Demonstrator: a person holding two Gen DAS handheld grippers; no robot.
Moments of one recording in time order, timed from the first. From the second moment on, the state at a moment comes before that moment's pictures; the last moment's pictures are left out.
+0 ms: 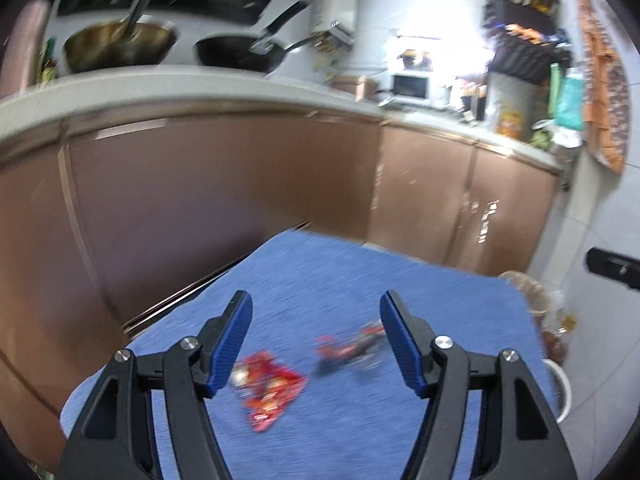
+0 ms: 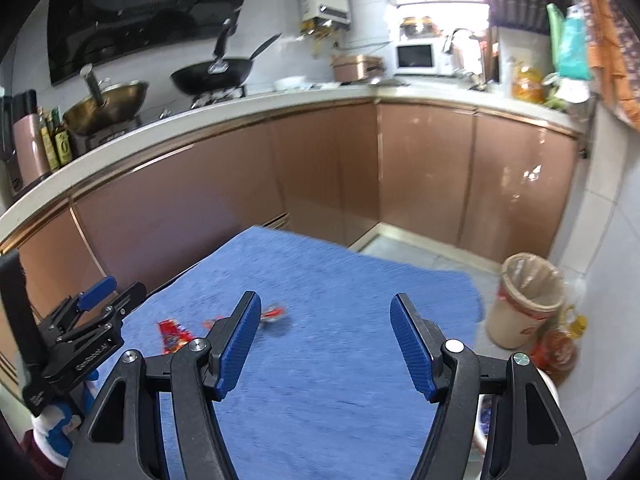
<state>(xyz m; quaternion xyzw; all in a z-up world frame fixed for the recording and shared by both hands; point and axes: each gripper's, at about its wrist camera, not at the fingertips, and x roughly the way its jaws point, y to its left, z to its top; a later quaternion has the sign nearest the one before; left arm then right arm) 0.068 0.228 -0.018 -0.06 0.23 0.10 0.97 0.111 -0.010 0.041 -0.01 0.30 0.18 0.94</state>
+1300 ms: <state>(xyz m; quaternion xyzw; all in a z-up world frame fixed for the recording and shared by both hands) 0.132 0.302 -0.144 -0.14 0.37 0.04 0.92 0.275 0.148 -0.162 0.09 0.53 0.26 0.80</state>
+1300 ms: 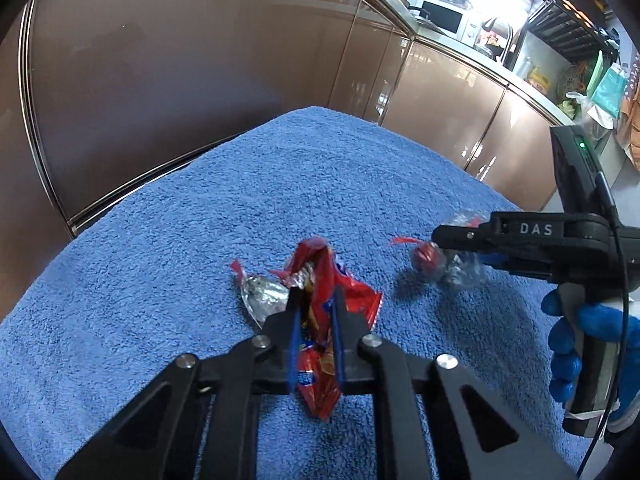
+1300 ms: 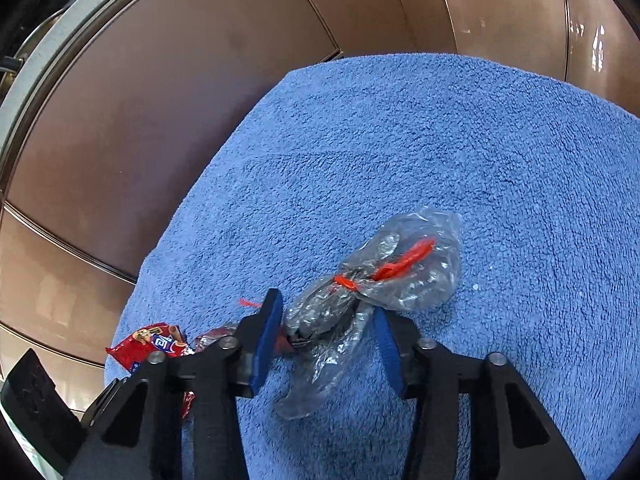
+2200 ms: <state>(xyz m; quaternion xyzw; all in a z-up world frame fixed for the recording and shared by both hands) 0.082 0.234 -0.046 -0.10 0.32 0.01 0.94 0.195 -0.037 -0.057 0.14 0.42 0.24 0.86</state>
